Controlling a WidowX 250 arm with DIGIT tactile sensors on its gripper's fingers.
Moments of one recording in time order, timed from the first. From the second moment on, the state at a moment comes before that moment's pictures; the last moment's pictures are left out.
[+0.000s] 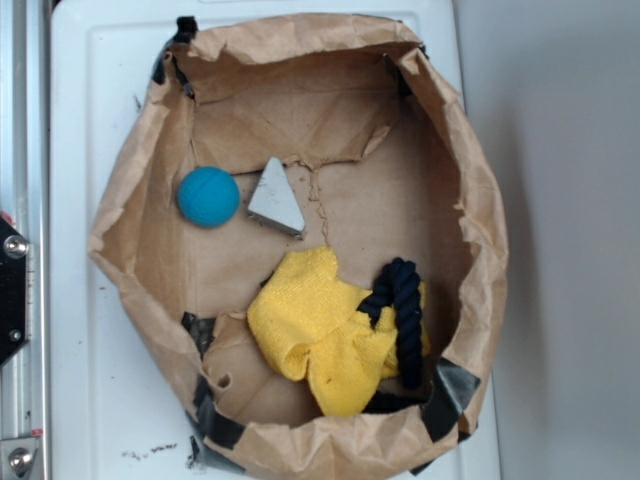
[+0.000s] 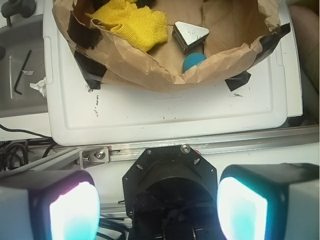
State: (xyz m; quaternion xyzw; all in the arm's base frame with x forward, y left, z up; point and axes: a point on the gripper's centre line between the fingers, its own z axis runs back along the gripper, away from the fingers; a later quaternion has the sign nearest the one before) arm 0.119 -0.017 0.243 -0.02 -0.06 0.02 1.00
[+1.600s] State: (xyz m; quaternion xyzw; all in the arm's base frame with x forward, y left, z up) arm 0.254 0.059 0.137 0.02 -0.03 -0.09 1.00
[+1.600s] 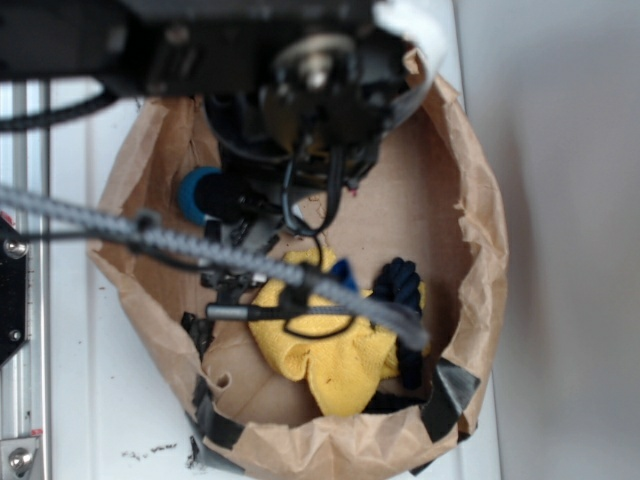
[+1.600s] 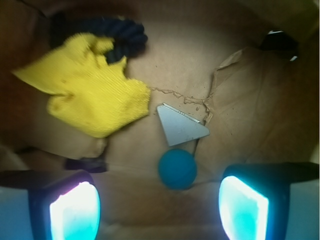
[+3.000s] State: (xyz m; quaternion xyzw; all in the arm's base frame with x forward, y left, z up) arm 0.246 0.069 0.089 0.09 0.01 -0.12 0.99
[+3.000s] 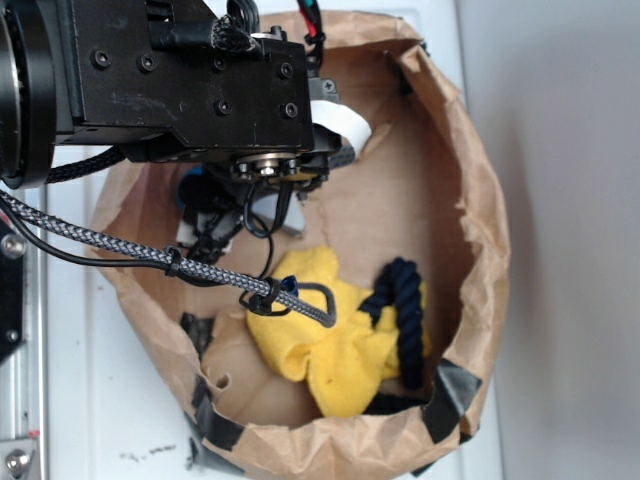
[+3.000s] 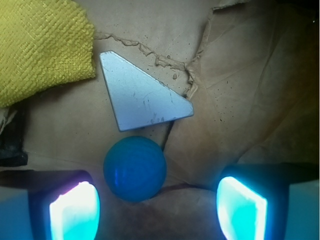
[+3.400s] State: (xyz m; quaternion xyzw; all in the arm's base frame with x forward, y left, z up) arm 0.267 0.070 0.037 0.11 -0.02 -0.14 0.98
